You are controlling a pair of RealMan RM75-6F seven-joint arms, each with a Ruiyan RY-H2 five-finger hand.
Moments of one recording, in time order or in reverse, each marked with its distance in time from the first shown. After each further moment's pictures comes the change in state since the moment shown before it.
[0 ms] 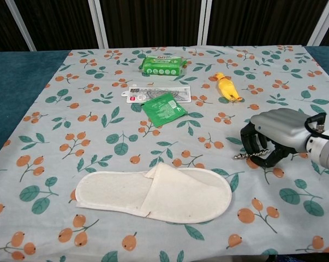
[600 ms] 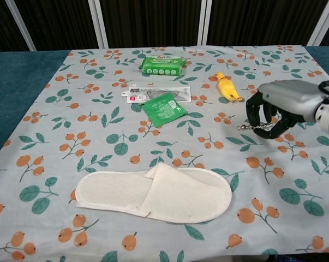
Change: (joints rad) left arm 0.001 0.002 0.000 -0.002 0.002 0.001 -0.005; right arm 0.029 0.102 0.086 -0.092 0.042 0.006 0.020
